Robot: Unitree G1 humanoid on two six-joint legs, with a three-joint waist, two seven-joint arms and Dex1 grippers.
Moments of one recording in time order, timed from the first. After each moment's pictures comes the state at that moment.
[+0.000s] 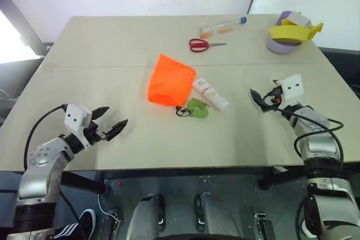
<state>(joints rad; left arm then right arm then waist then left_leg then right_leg) -0.05 0.58 0.26 -0.06 -0.42 0.22 -0.78 -0.46 -0.58 -0.17 0.44 0.14 0.08 0.50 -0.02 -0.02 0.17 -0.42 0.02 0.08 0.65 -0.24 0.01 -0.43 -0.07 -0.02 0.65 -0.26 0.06</state>
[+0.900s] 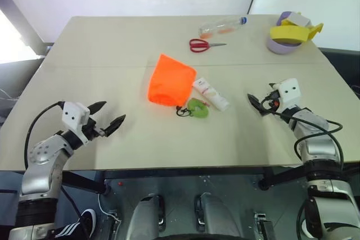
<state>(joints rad) -0.09 0.58 0.26 0.02 -0.40 0.09 -0.80 -0.44 -0.58 -0.16 0.42 0.14 0.06 0.56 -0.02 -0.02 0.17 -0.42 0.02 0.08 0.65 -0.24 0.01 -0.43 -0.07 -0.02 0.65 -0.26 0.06</state>
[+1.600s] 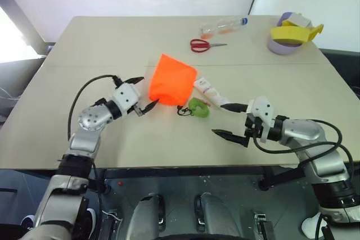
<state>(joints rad) -0.57 0.49 -0.07 0.41 0.09 -0.32 -0.62 -0.24 -0.69 0.01 -0.17 0.35 0.27 0.98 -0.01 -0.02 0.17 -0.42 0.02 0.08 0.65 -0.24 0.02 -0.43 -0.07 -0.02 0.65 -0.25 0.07</state>
